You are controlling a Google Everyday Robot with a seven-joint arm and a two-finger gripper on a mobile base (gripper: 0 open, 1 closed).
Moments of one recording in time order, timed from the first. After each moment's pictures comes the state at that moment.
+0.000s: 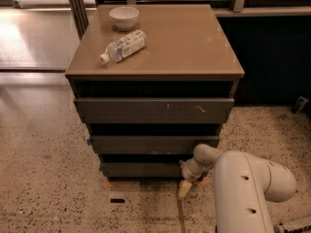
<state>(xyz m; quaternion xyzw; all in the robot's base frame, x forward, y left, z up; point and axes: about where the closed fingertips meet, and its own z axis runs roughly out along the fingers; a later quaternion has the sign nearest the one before) 0.614 -0.129 0.196 -0.64 0.74 0.18 0.14</state>
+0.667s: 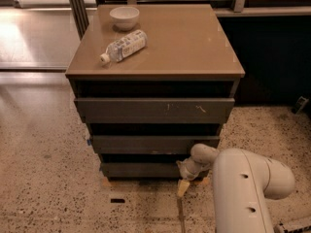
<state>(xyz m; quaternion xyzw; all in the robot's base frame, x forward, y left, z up) 0.618 -0.120 0.201 -0.65 0.73 0.17 0.15</state>
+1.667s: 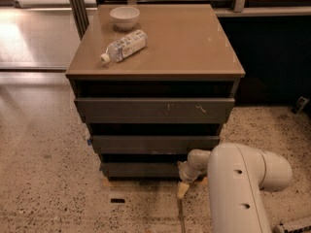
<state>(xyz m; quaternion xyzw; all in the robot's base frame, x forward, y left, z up) 0.621 -0.124 0.189 -0.65 0.74 0.11 0.15</state>
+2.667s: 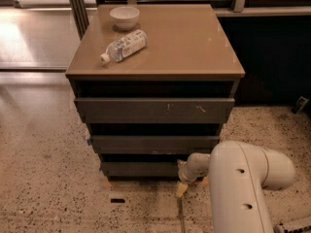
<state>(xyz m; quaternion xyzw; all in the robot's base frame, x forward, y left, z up) 0.628 -0.121 0.194 -0.65 0.74 0.07 0.19</state>
